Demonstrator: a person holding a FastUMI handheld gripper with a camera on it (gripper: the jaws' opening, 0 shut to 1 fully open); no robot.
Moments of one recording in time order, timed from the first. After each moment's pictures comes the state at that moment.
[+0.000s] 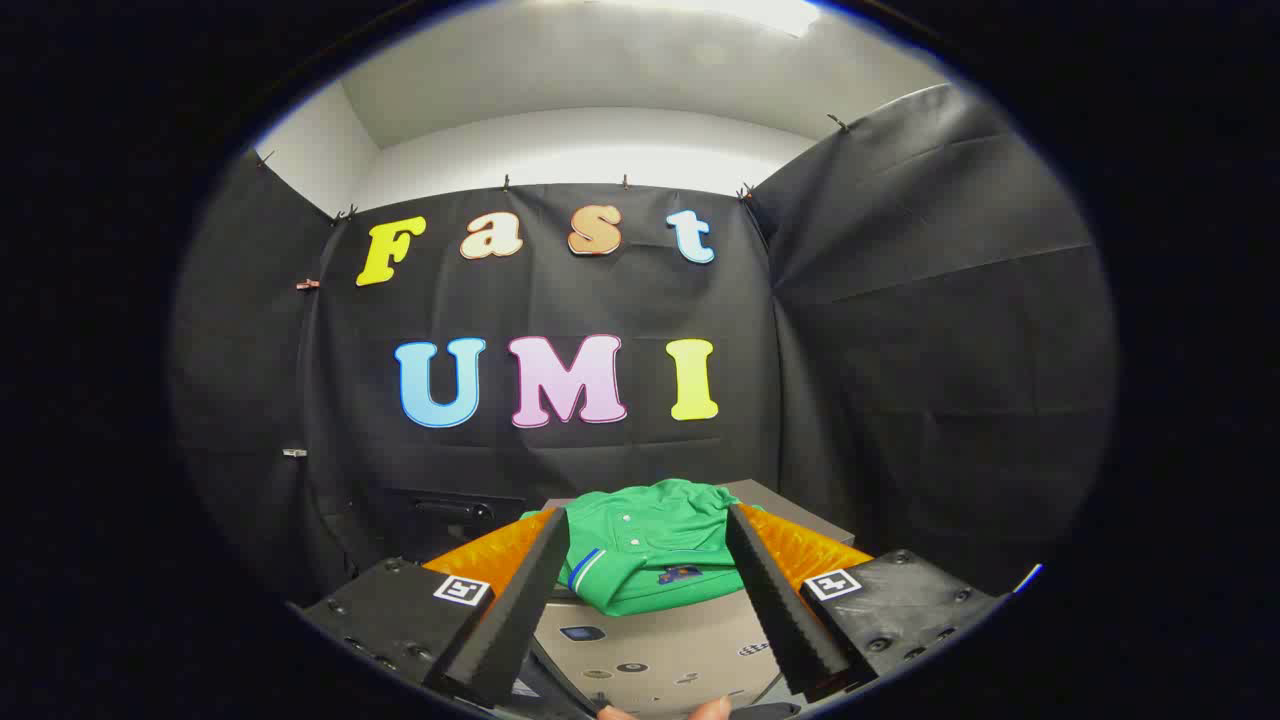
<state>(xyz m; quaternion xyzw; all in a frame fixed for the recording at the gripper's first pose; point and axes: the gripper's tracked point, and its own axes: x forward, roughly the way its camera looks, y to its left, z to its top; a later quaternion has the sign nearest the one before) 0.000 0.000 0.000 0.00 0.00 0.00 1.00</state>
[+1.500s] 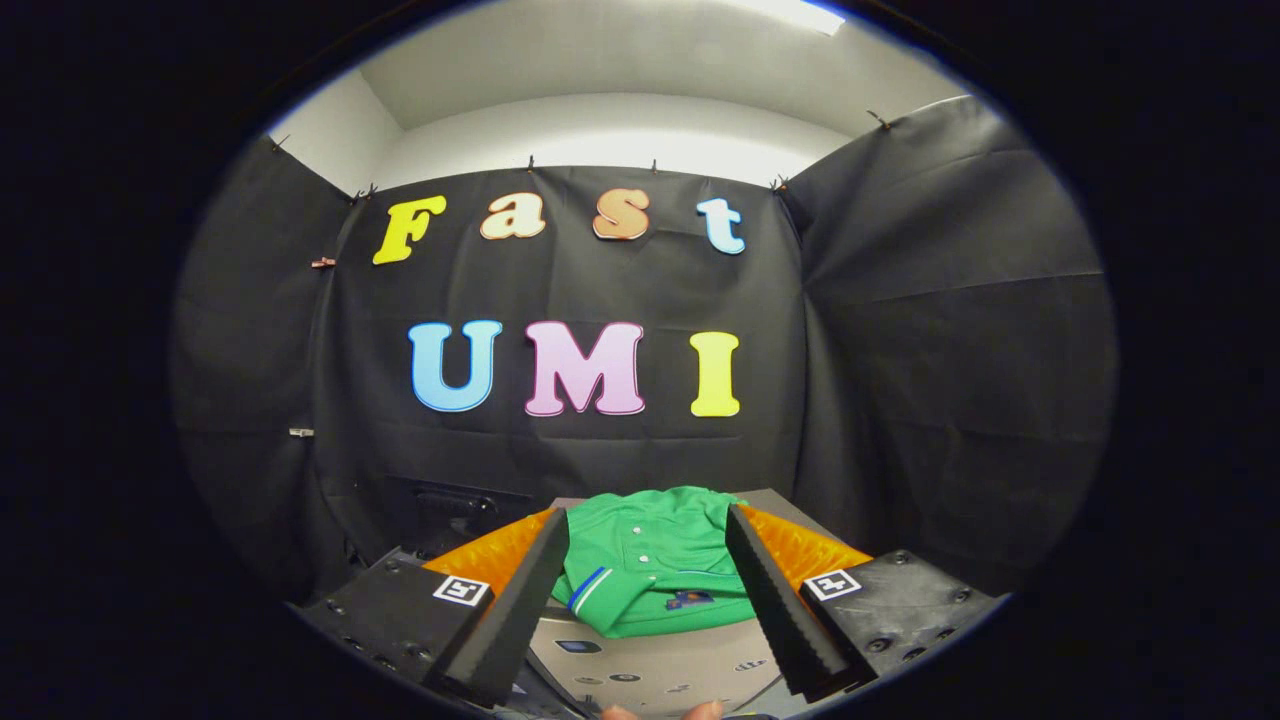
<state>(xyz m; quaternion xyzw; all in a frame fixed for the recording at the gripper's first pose) 0.059 0.015 0.010 -0.03 0.04 0.04 1.00</state>
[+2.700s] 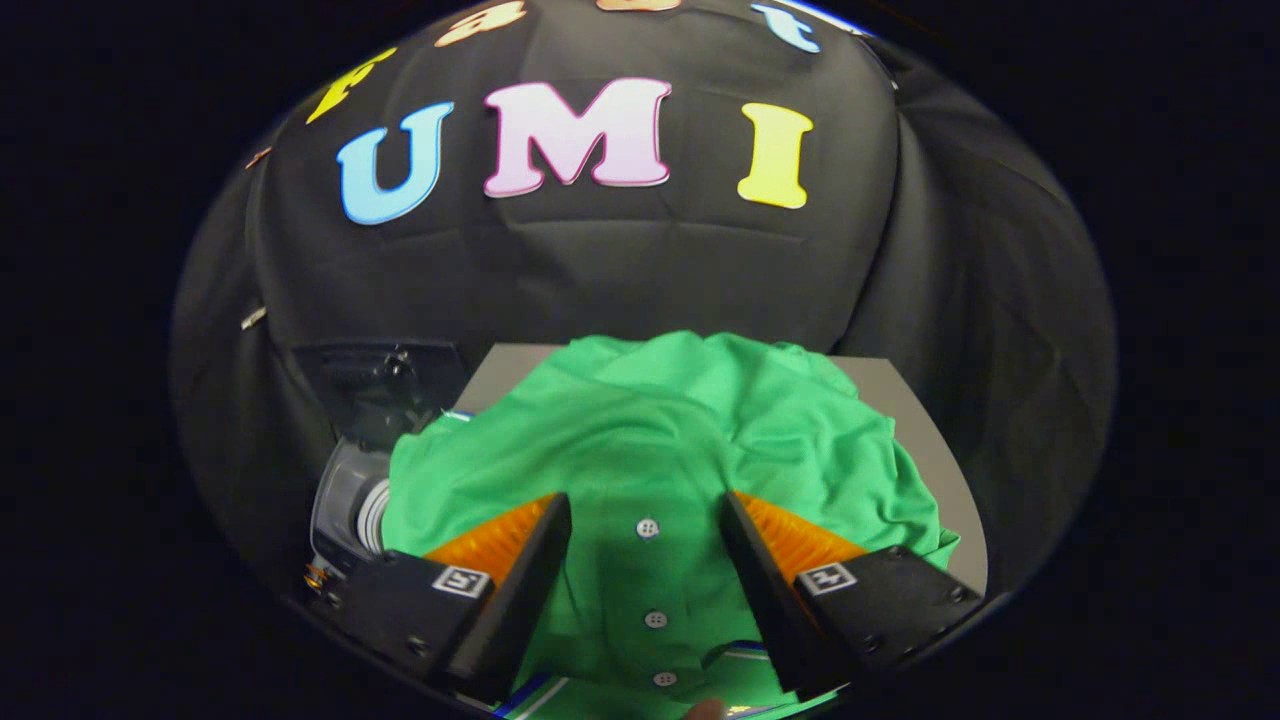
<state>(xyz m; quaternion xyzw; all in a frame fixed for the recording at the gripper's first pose) 0.245 0.013 -0.167 -0.07 0.39 0.01 0.92</state>
